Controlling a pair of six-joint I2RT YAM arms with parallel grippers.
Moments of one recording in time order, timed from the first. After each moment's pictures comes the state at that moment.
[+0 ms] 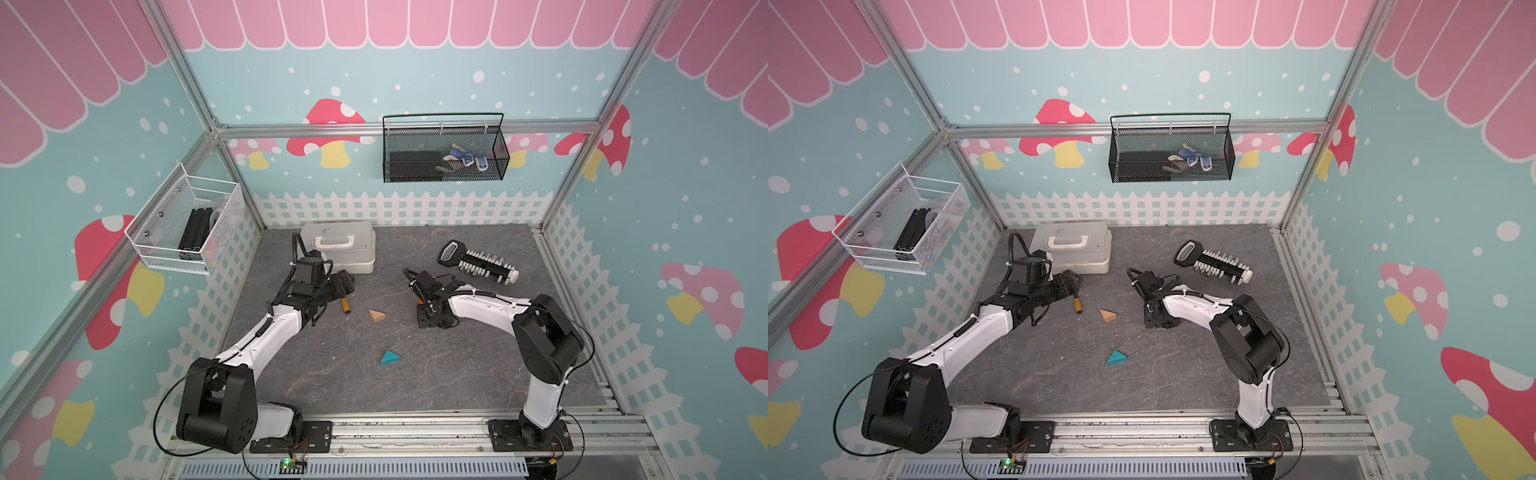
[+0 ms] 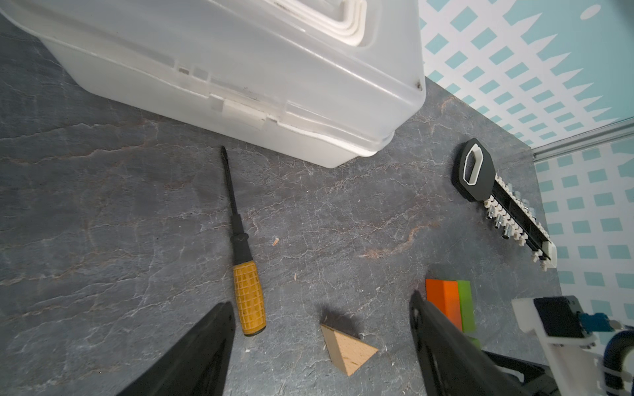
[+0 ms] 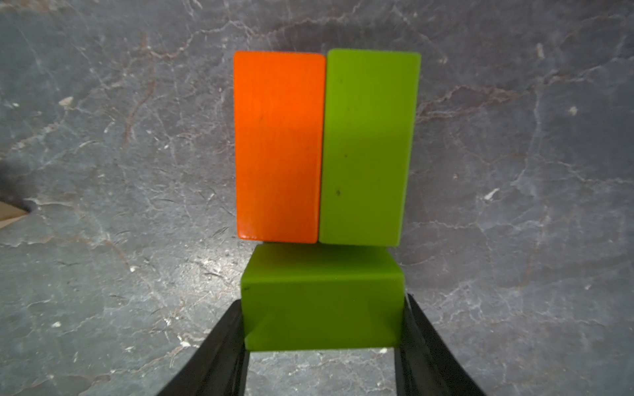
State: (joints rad) left arm -0.18 1.36 0.86 -0.20 0.16 -0.54; right arm 0.71 1.86 1.25 -0.70 0.16 0.60
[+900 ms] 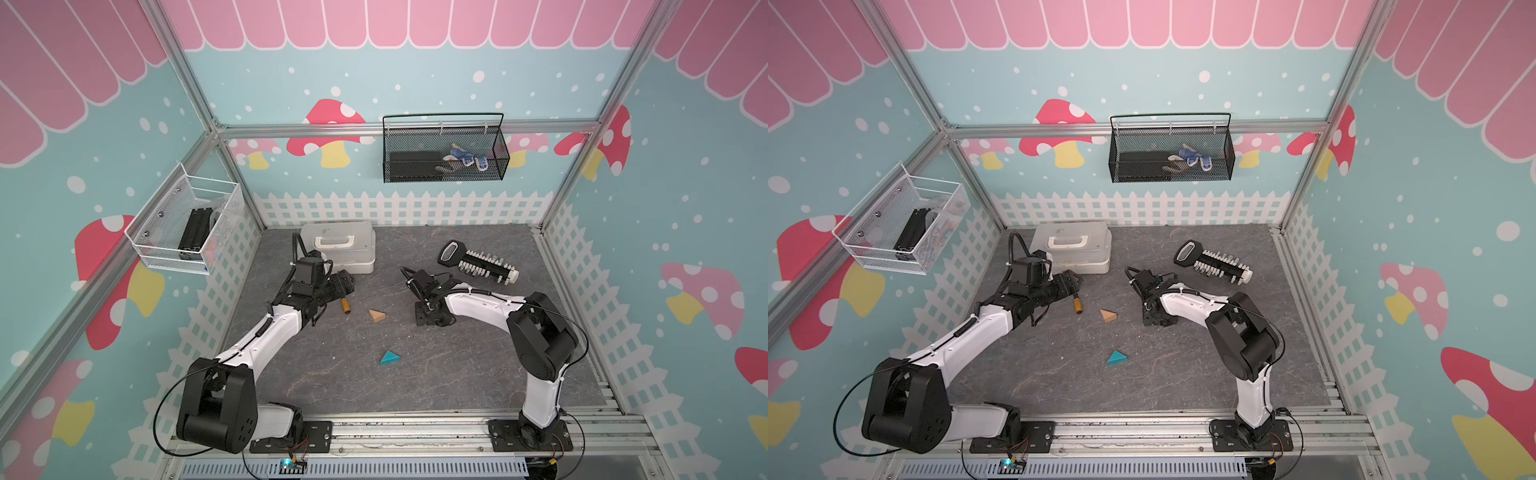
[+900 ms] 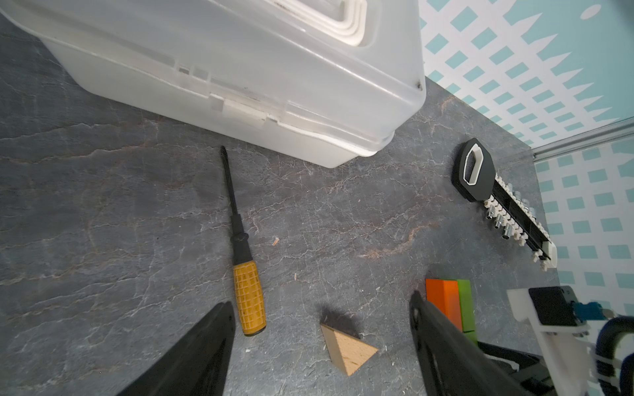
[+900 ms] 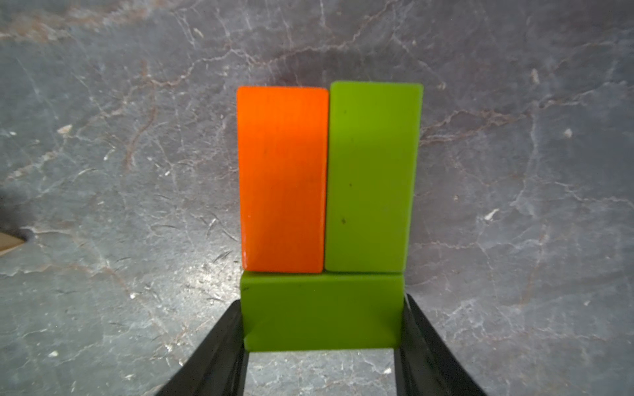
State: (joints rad) left arm -0.18 1.36 0.86 -0.20 0.16 -0.54; right arm 0.71 1.90 1.29 -0.70 0.18 0.61
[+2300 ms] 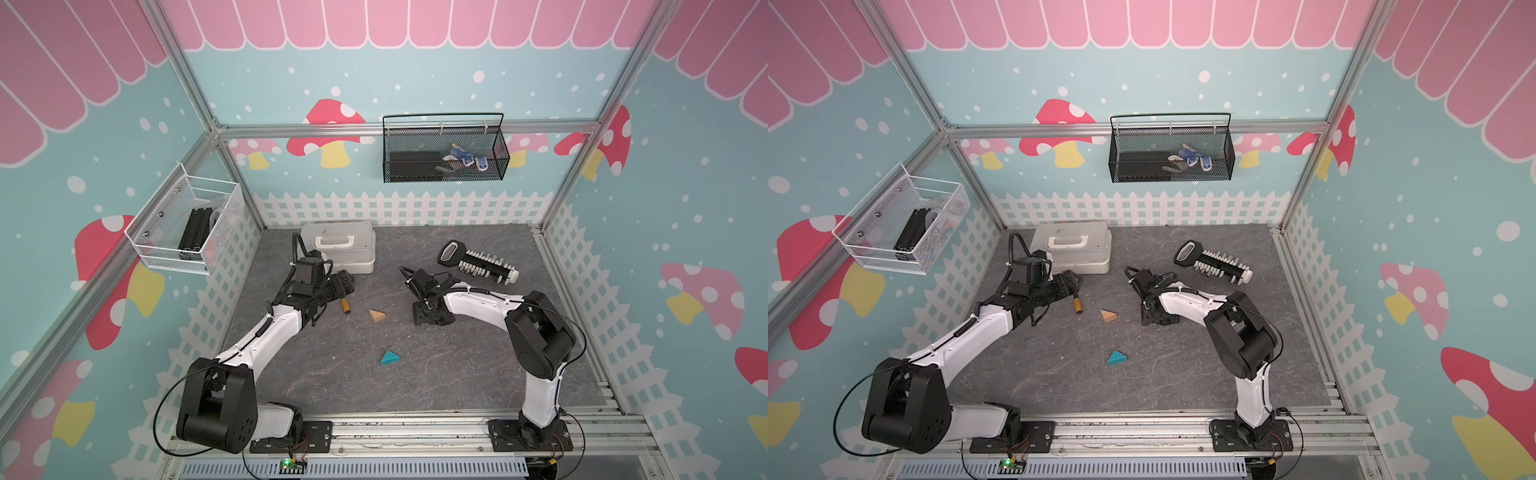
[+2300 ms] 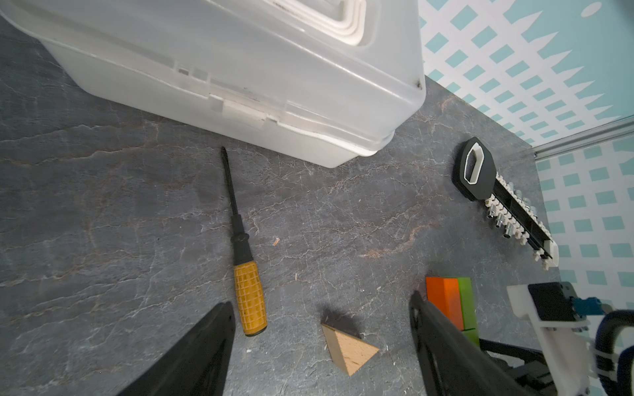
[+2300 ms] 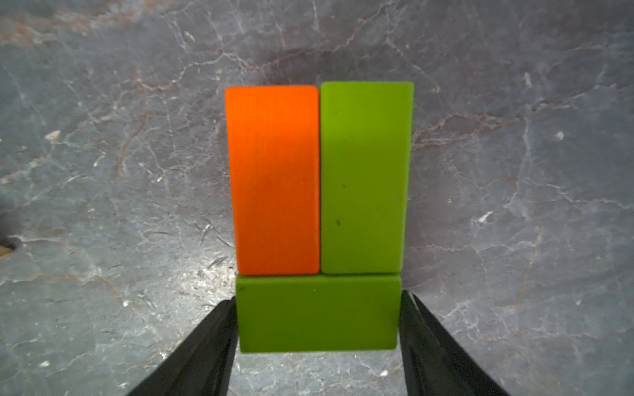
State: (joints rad) left arm -0.18 1.36 0.86 -0.20 0.16 -0.54; right arm 0.71 1.91 1.30 -0.72 0.19 0.62
